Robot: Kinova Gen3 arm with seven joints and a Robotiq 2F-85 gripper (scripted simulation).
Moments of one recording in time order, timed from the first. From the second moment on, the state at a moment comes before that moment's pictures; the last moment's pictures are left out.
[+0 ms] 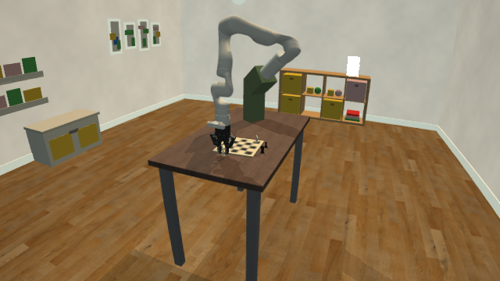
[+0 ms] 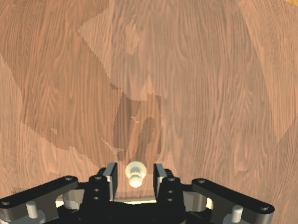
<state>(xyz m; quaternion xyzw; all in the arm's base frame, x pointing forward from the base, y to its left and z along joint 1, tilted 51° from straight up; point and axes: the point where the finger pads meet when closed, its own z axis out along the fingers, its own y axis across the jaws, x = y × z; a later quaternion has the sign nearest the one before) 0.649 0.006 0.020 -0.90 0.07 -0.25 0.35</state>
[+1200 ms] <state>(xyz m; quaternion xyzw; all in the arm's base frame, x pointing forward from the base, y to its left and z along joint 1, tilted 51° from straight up) 0.649 0.006 0.020 -0.90 0.07 -0.25 0.35</state>
